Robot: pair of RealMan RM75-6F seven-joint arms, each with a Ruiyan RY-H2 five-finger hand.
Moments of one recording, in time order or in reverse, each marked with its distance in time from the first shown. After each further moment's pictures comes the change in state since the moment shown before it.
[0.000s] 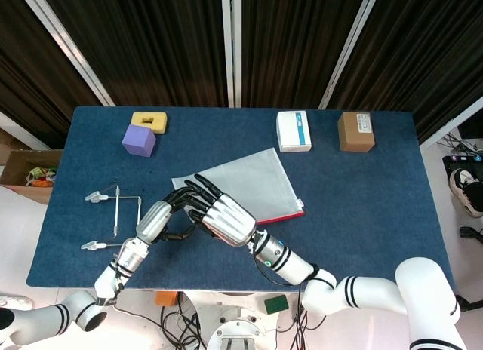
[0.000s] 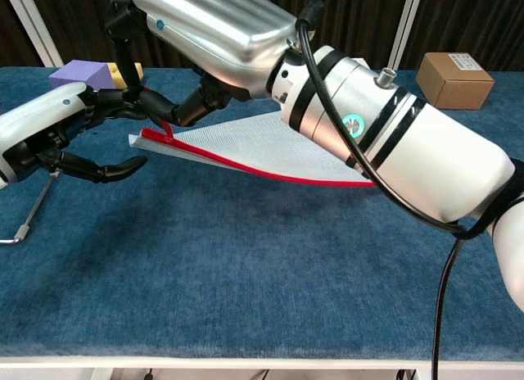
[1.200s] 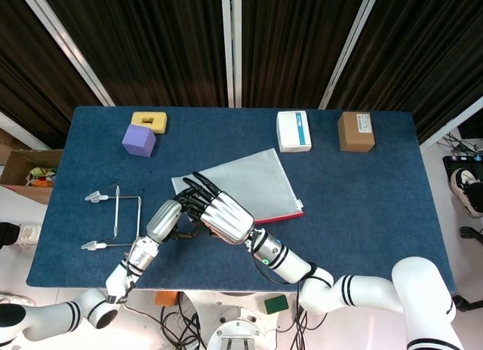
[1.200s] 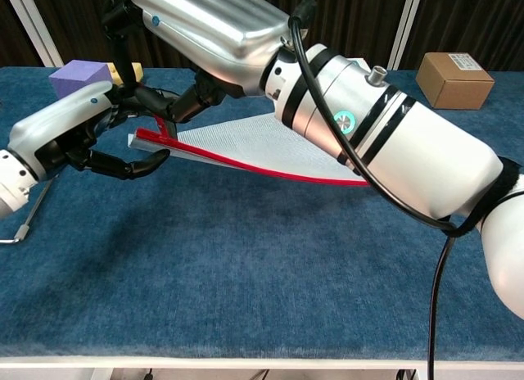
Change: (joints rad) left arm -0.027 -0.055 -0.026 0.000 -0.022 -0.016 0.036; right arm 0.011 -0.015 0.005 0.024 0.008 0.003 0.019
